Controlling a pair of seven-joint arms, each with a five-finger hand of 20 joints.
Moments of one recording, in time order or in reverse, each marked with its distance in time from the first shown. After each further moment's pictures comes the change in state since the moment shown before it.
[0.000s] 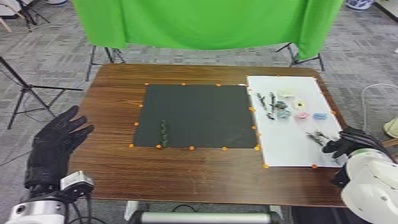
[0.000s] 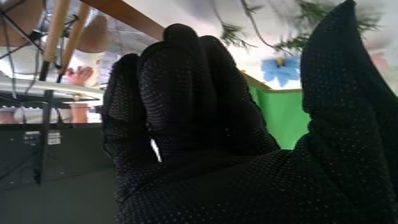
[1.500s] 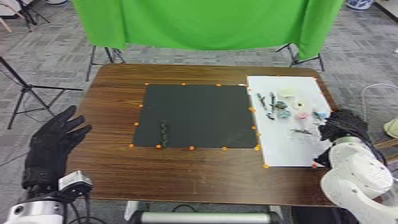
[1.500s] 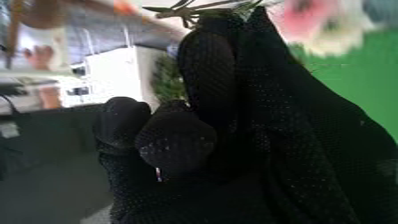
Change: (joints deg) left arm 0.5 0.6 -0.5 0.0 -0.9 0.8 1.2; right arm 15.3 6.0 -18.6 4.4 -5.8 18.2 0.4
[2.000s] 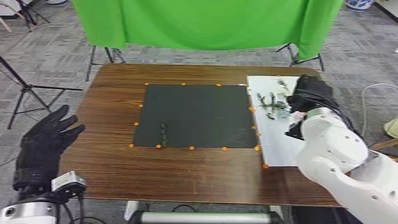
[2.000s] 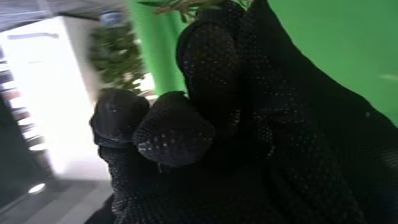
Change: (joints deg) left arm 1.8 0.5 -2.3 -0.7 -0.2 0.7 0.1; right arm 21.3 -6.3 -15.5 -1.7 -1.3 -5.6 -2.9
